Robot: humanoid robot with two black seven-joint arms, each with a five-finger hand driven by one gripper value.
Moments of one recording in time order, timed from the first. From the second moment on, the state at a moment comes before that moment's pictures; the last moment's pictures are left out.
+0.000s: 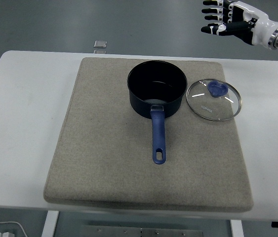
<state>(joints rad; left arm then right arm) 0.02 0.00 -0.13 -0.13 0.08 -0.06 -0.03 1.29 -0.40 0.10 0.64 -0.09 0.33 0.19</state>
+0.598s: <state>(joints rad) 0.02 0.00 -0.13 -0.13 0.08 -0.06 -0.03 1.18 -0.33 0.17 0.64 0.30 0.27 0.18</state>
